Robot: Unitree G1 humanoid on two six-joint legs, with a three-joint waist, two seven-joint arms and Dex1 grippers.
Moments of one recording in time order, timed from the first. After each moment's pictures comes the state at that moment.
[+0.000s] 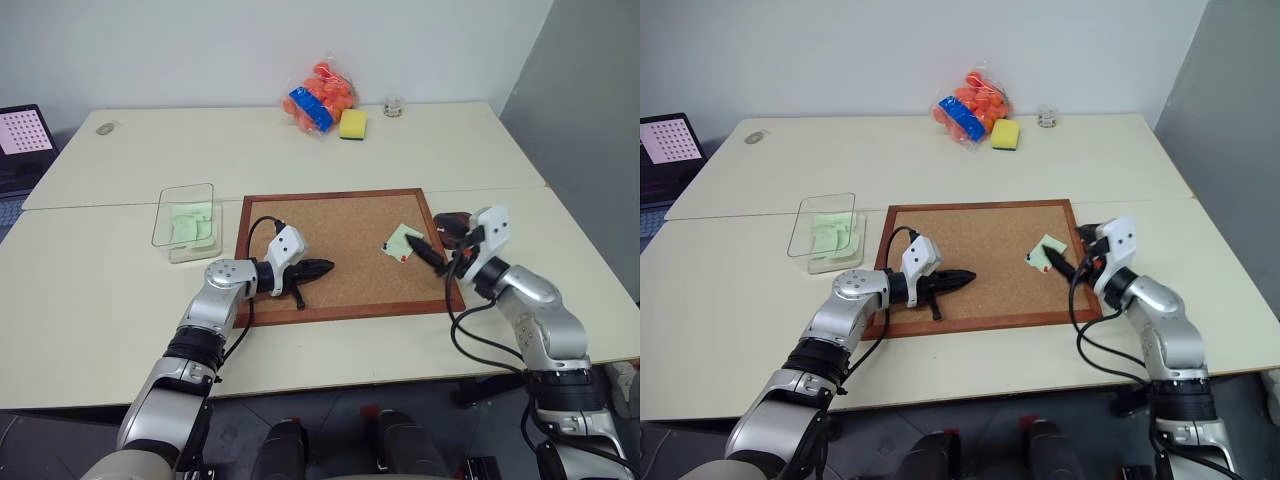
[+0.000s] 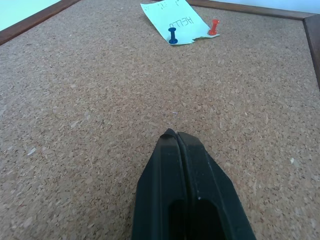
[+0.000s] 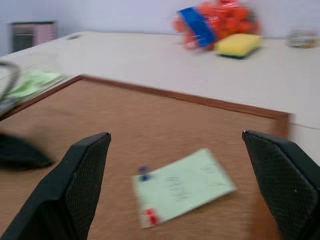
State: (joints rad) left arm -0.60 0.39 -0.15 0.56 -0.13 0.03 -1.02; right arm -0.33 -0.39 -0.03 -0.05 0.37 0.34 0.65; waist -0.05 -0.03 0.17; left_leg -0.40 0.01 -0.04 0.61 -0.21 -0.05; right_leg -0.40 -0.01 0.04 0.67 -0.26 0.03
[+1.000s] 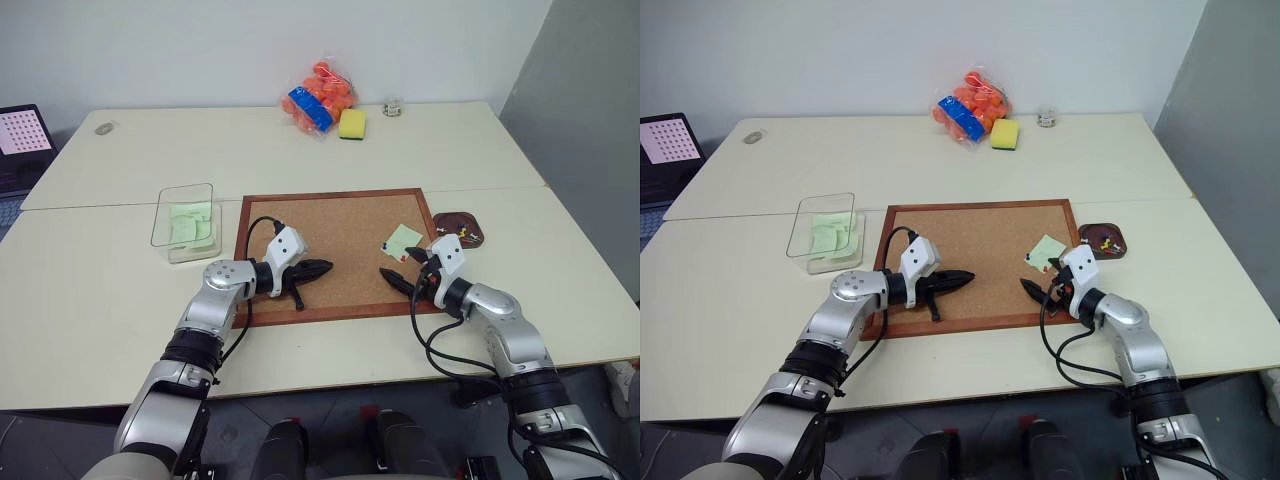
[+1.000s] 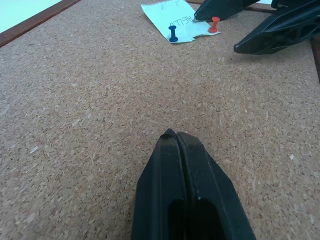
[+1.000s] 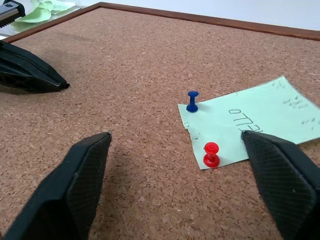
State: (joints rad) left arm -0.59 0.40 -0.16 0.52 -0.12 0.04 -1.01; right arm -0.36 -0.33 0.07 0.20 0.22 0.22 0.64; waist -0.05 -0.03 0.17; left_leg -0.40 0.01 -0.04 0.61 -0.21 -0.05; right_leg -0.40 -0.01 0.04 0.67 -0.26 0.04
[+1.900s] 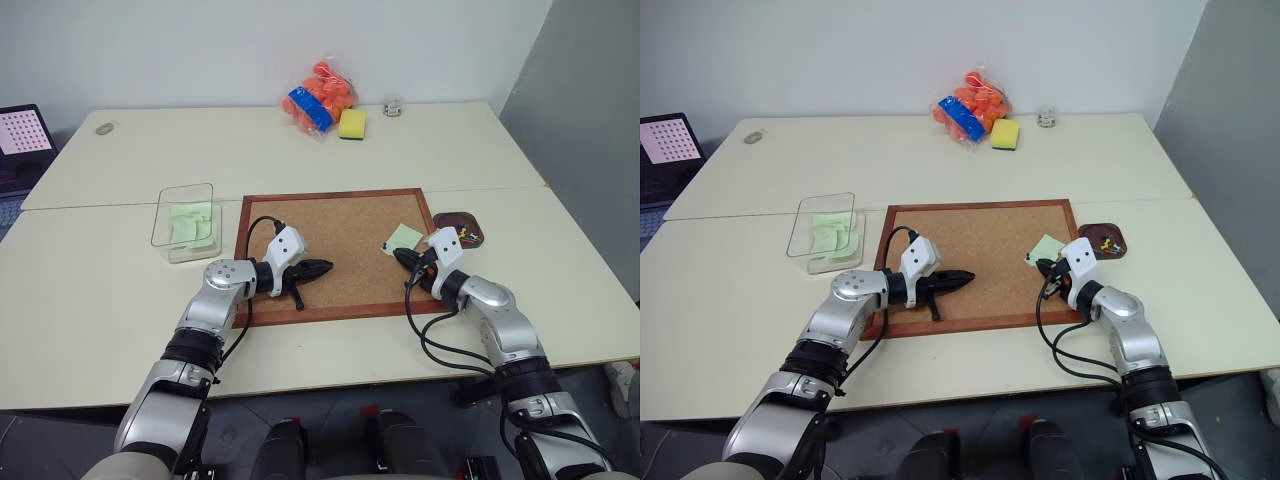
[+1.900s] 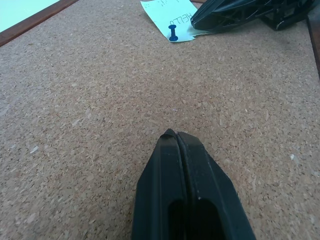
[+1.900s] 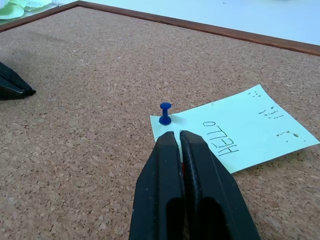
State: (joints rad) left arm -0.59 0.40 -0.16 0.52 -0.12 0.04 -1.01; right arm -0.41 -0.30 0.05 0.28 0.20 0.18 0.61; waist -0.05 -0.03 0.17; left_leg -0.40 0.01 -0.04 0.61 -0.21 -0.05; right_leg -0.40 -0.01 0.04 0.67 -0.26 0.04
